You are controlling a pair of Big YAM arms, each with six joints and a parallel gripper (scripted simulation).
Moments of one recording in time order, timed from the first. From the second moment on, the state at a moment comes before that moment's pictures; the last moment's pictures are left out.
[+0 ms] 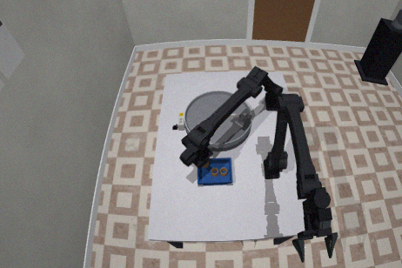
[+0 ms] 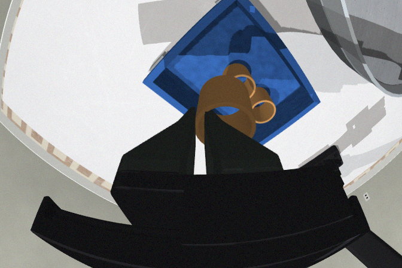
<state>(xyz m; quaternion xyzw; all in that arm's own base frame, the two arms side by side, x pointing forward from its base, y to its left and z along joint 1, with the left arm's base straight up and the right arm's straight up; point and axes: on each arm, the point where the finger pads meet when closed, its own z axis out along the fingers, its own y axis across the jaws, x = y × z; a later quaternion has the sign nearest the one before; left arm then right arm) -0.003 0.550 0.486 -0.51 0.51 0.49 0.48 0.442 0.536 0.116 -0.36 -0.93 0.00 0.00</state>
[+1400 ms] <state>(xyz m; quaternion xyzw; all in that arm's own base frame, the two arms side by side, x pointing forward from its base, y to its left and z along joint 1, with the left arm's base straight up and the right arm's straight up) -0.003 0.550 0.486 -0.51 0.51 0.49 0.48 0.441 0.535 0.042 -0.36 -0.93 0.01 0.01</state>
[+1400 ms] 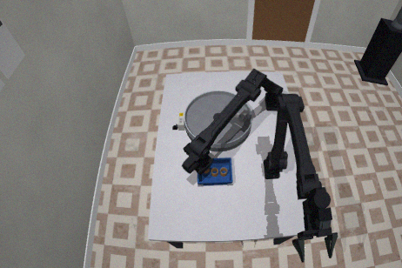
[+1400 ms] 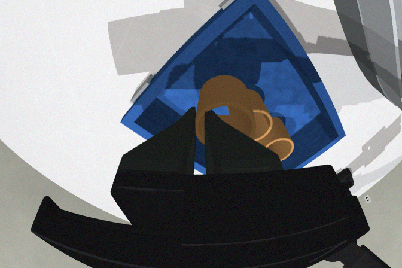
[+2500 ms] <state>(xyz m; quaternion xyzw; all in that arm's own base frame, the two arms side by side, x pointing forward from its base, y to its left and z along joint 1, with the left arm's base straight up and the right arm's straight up) -0.003 0.550 0.486 -0.51 0.51 0.49 0.48 0.443 0.537 0.051 -0.36 -0.93 0.00 0.00</state>
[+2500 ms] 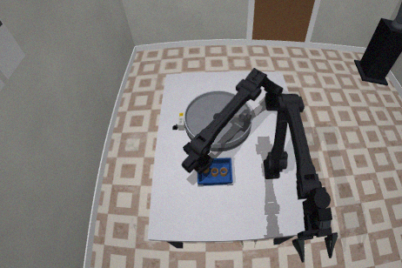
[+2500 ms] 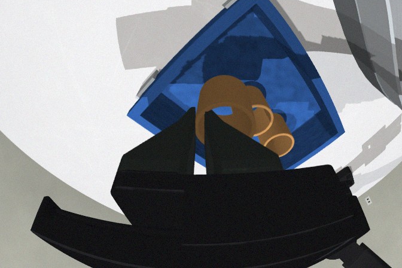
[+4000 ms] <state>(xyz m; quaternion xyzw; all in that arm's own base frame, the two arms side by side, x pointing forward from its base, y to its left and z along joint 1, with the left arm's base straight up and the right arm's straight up) -0.003 0.550 0.486 -0.51 0.51 0.49 0.48 0.442 0.536 0.048 -0.36 -0.93 0.00 0.00</state>
